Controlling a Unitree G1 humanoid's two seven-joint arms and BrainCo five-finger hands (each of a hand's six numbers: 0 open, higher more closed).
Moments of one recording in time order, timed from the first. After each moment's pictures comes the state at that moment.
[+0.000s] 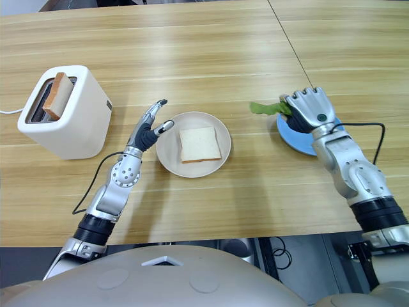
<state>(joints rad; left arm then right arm) -0.07 0.19 -0.24 0.03 0.50 -0.06 0.09 -0.20 -0.85 0.20 0.04 -0.90 -0.12 -0.24</state>
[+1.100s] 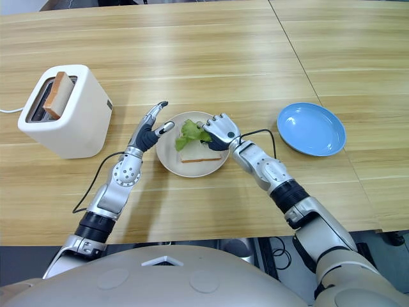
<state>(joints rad) -0.08 0.20 -0.24 0.08 0.50 -0.09 0.09 -0.36 -0.50 0.57 0.27 -1.05 -0.19 -0.24</state>
